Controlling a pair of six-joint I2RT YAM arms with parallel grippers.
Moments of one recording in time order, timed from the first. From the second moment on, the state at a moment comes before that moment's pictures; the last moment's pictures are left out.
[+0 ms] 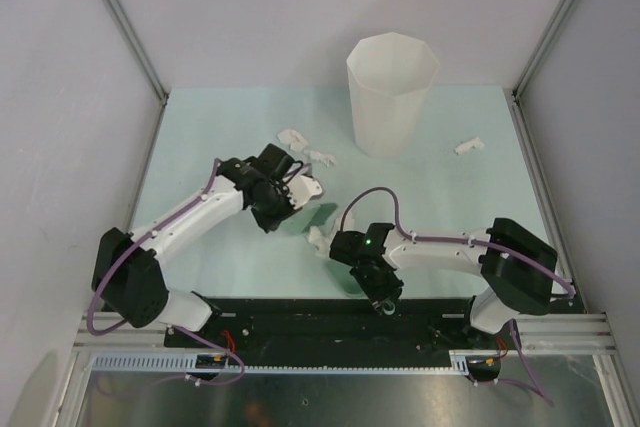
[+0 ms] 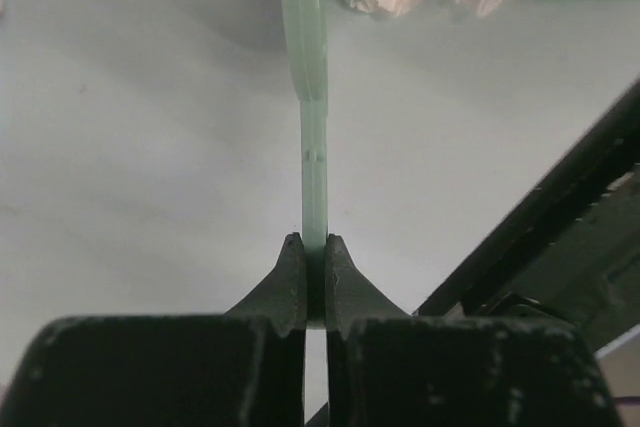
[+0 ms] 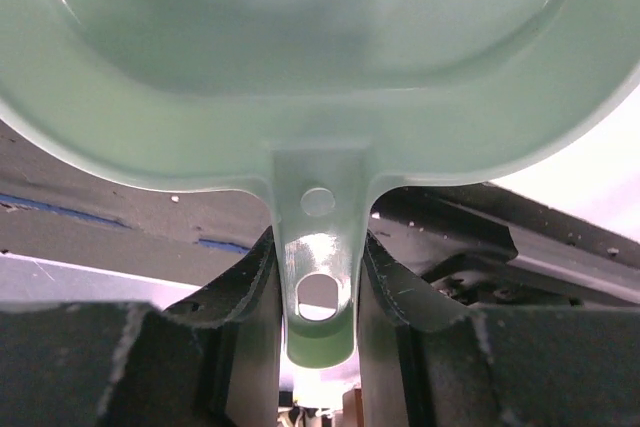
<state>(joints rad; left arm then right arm) -0.59 1.42 1.14 -0.99 0.09 0.47 1.17 1.60 0.97 -1.00 -0.04 0.63</state>
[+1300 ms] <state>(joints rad) -0.35 1.25 1.29 -1.11 0.19 0.48 1.31 1.45 1.05 -0.99 0.02 0.53</state>
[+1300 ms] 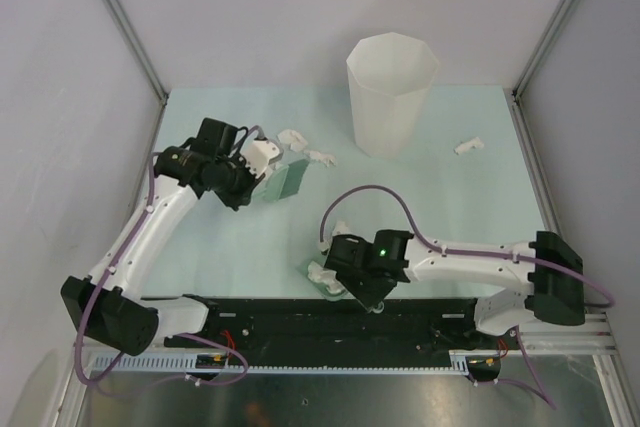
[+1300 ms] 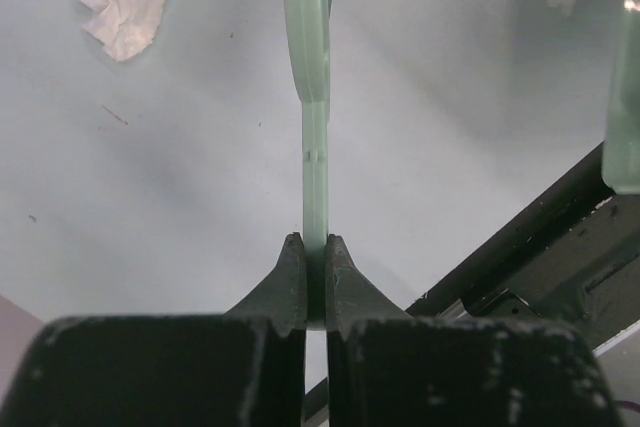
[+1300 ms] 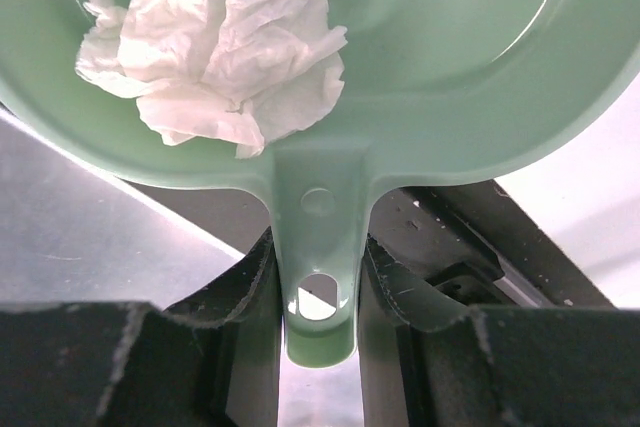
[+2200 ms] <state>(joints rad) -0.28 1.25 1.23 -1.07 0.19 0.51 0.55 1.92 2.45 -1.30 0.61 -0.01</state>
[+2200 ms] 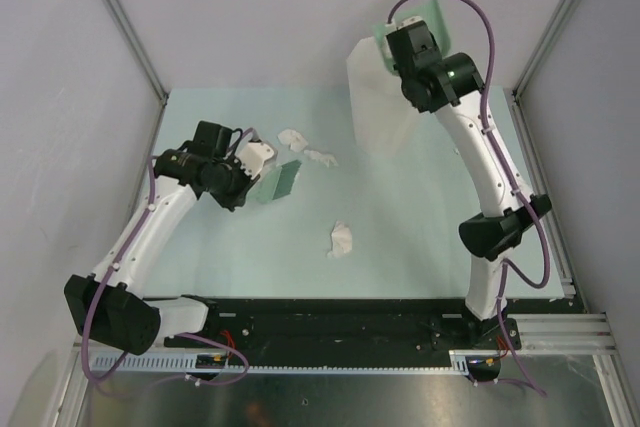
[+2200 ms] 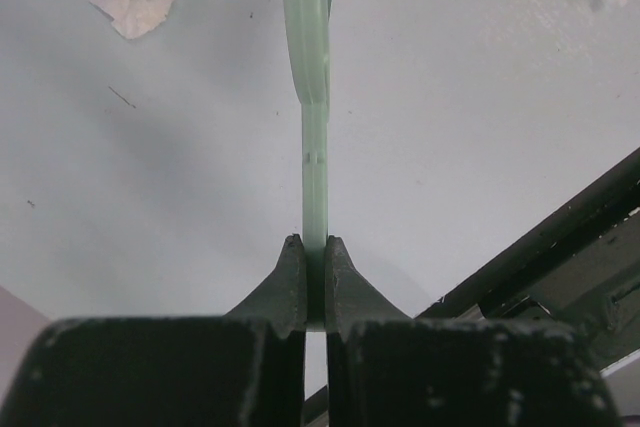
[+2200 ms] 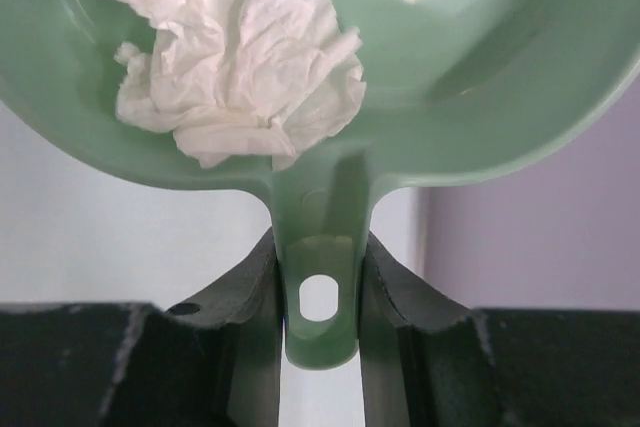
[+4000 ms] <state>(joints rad) -0.28 1.25 1.18 -1.03 0.21 0.51 1.00 1.45 1.65 -0.74 0.74 -0.41</state>
